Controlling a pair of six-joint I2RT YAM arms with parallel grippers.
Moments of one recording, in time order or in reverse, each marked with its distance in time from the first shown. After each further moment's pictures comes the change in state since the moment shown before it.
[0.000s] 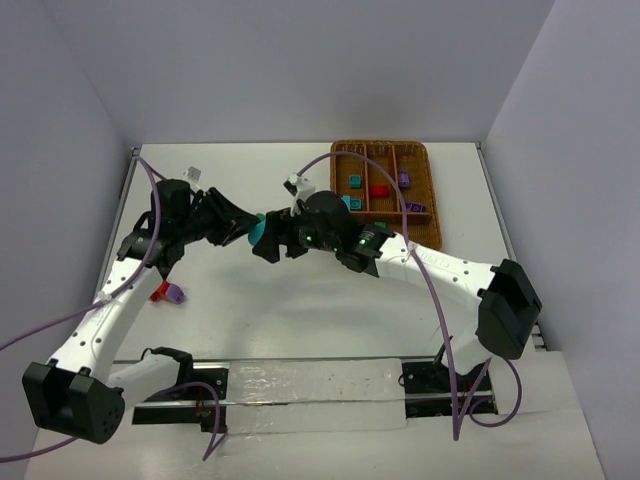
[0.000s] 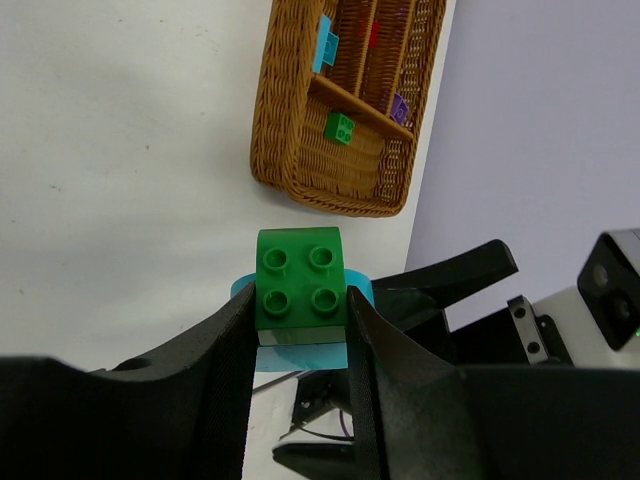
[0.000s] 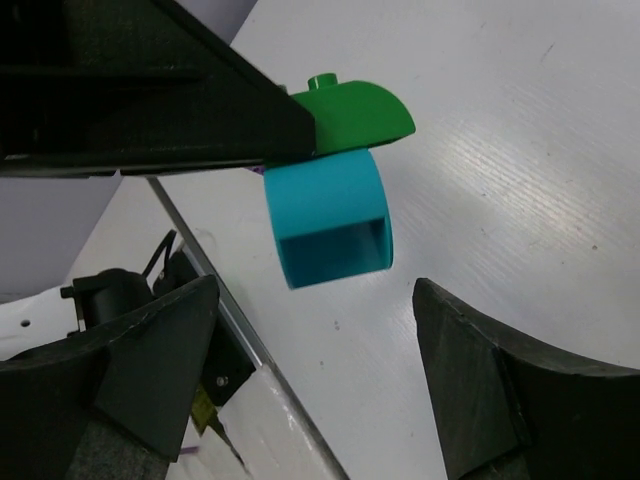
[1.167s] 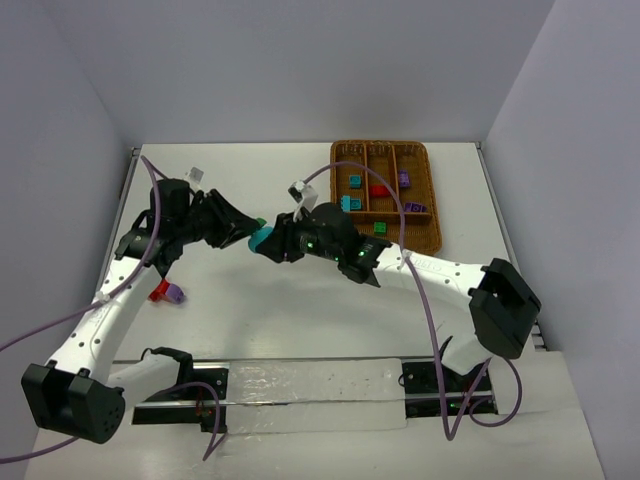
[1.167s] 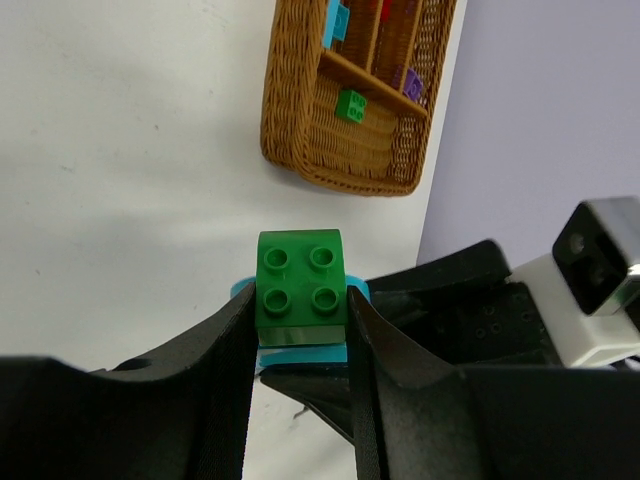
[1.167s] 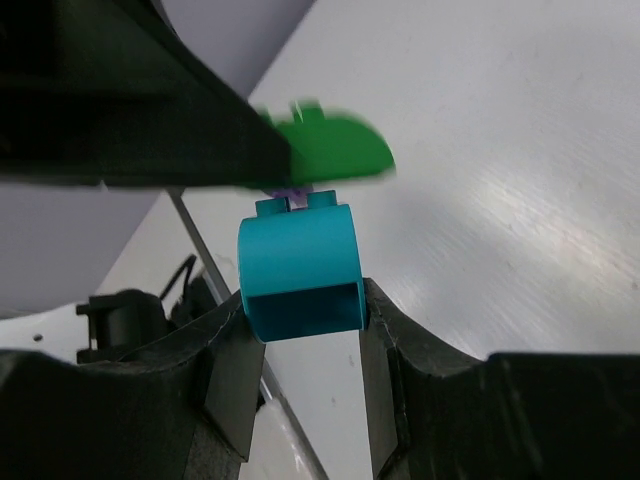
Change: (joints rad) left arm 0.006 -0.001 0.029 -0.068 0.027 0.050; right arm -0.001 0.010 -0.147 0.280 -0.007 0.053
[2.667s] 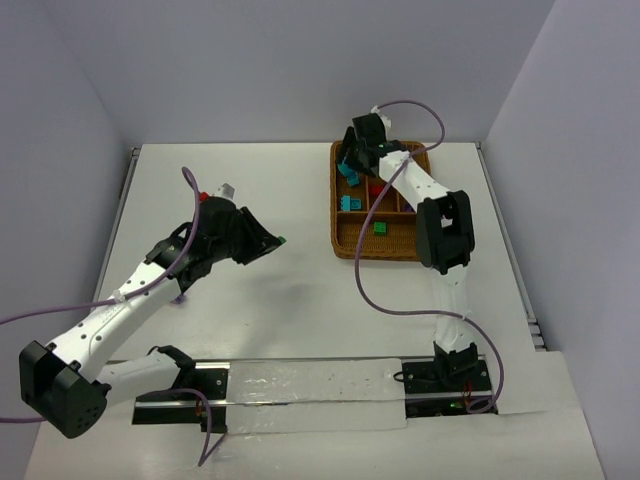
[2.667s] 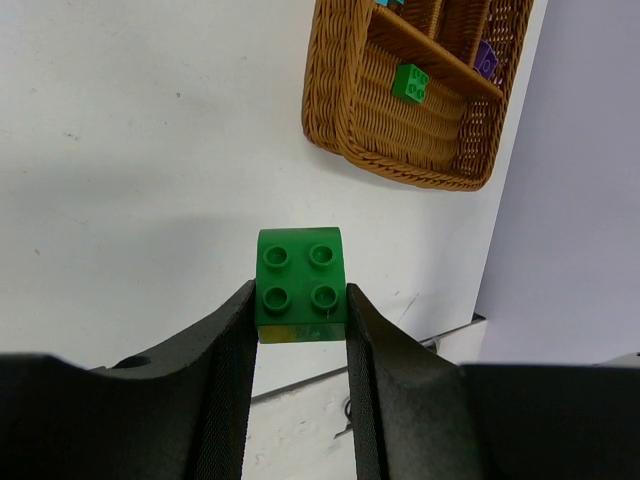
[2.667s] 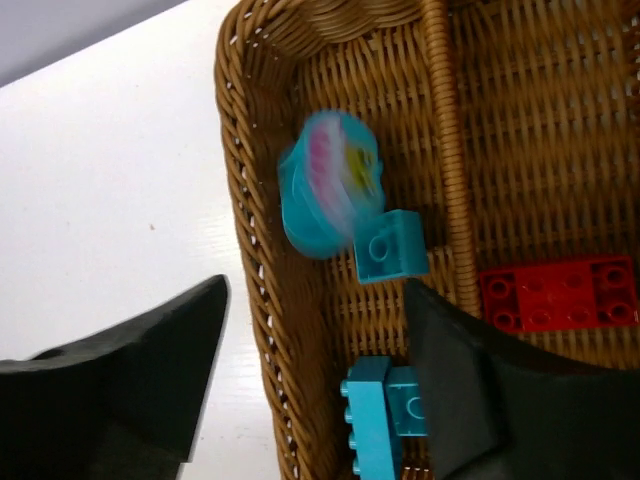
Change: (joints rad) left arm -0.322 0.018 -0.063 0.028 -0.346 -0.076; right arm -0.586 0.707 0.907 -0.653 0.296 -0.005
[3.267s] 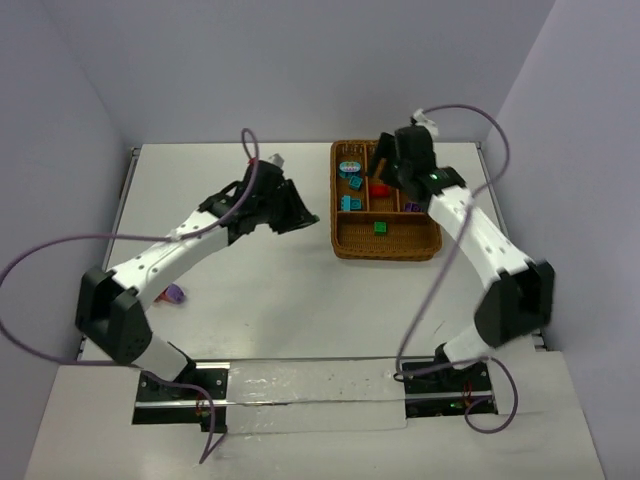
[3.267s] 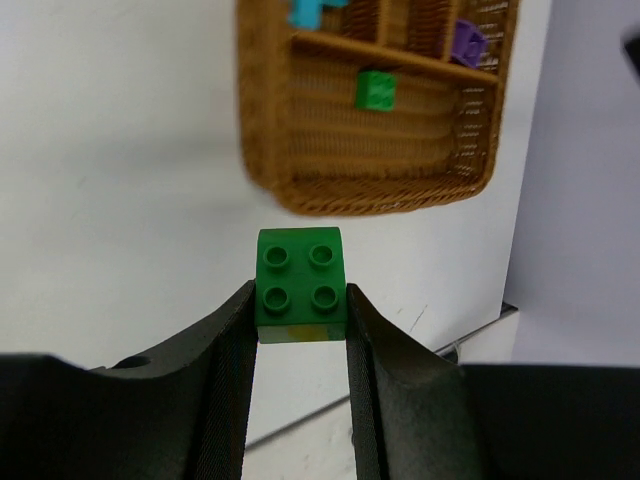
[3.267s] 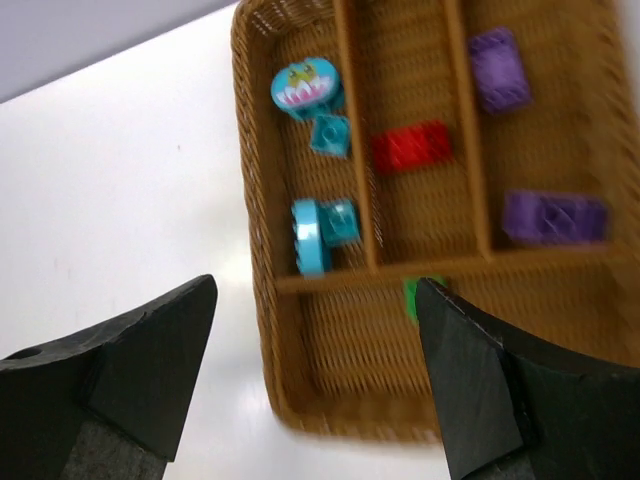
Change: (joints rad) left arm -0.056 0.383 0.317 0.012 0.025 0.120; right arm -0.004 -0.611 -0.473 -0.022 0.065 -0.056
